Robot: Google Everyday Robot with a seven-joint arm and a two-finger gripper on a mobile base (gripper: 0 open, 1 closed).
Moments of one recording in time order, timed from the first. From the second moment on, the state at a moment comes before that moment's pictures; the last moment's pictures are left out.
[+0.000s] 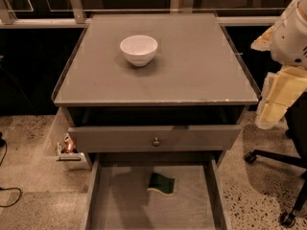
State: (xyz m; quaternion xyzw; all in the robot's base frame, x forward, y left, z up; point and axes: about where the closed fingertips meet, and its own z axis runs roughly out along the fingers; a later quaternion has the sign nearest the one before) arm 0.438 -0.217 0.976 -0.60 0.78 -0.03 0.16
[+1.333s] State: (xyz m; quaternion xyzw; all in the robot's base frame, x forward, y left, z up) arm 0.391 -0.196 0.800 -0.63 0.76 0.04 0.16
